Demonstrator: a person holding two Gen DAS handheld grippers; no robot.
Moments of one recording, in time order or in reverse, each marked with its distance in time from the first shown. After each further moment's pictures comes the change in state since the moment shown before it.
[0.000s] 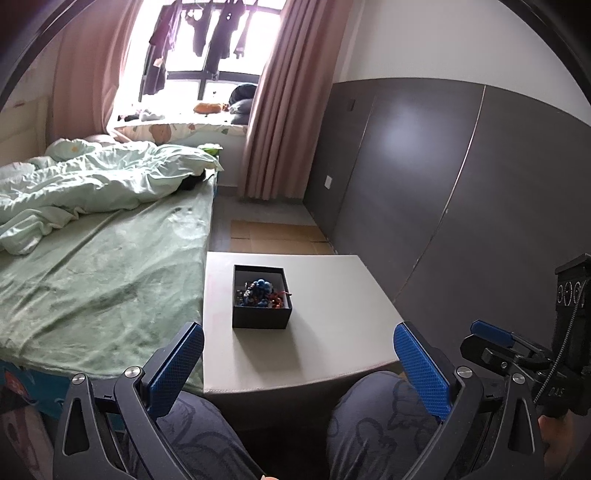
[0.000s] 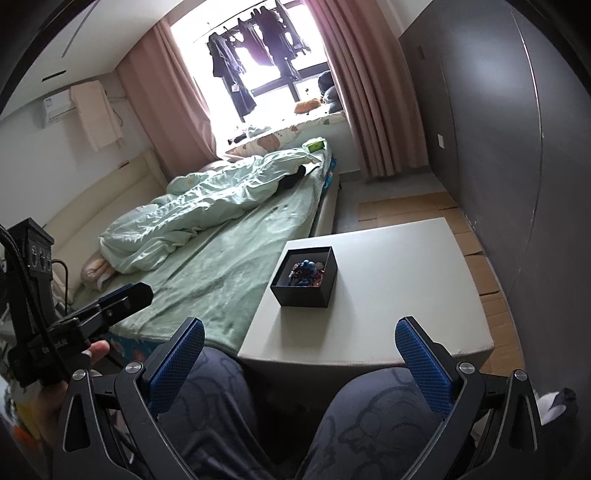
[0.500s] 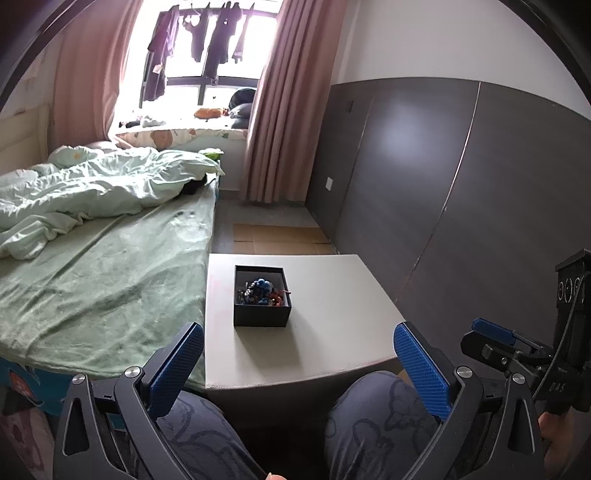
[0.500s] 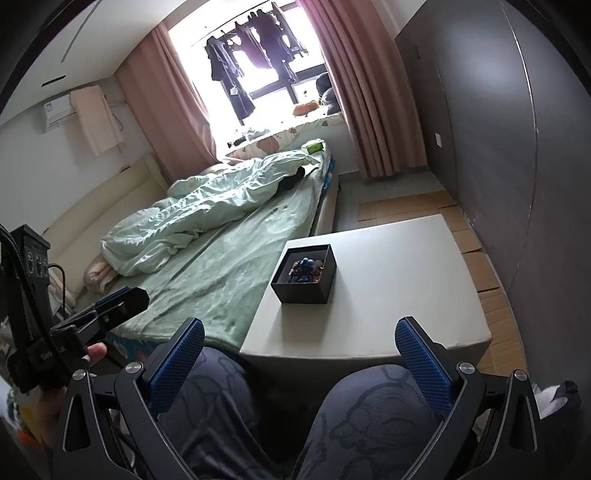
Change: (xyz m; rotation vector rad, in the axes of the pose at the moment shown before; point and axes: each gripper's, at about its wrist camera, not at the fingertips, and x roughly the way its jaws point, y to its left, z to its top) left arm -0.012 -0.011 -0.005 0.019 -0.012 0.018; right arm -0.005 -0.004 -0.004 0.013 -0.008 0.005
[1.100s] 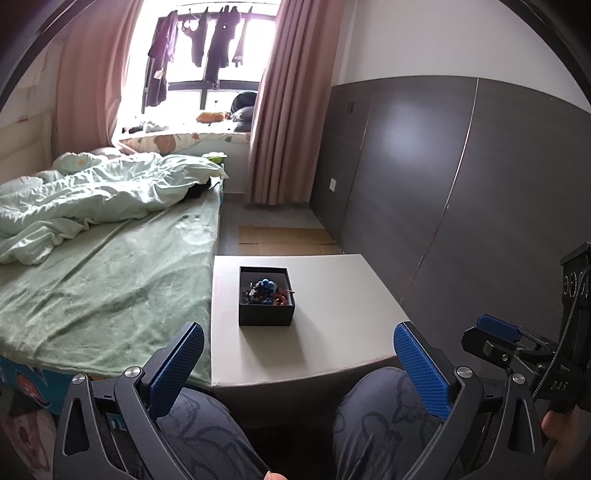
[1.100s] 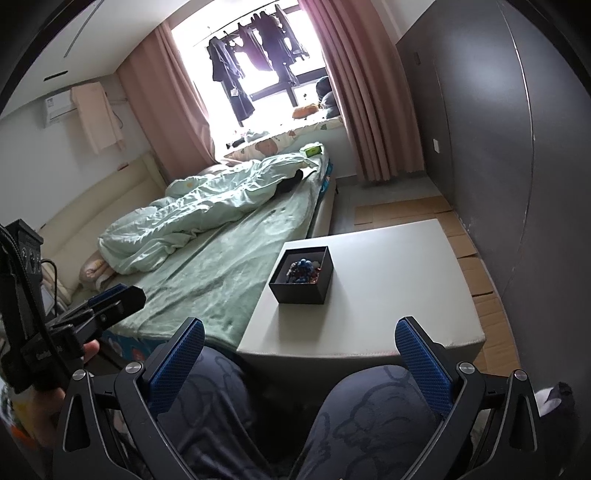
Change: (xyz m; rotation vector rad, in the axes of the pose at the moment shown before) left arm -0.008 -0.004 -0.004 0.021 -0.007 0.023; right arm -0.003 0.002 -0.003 -0.015 -0.012 -0.012
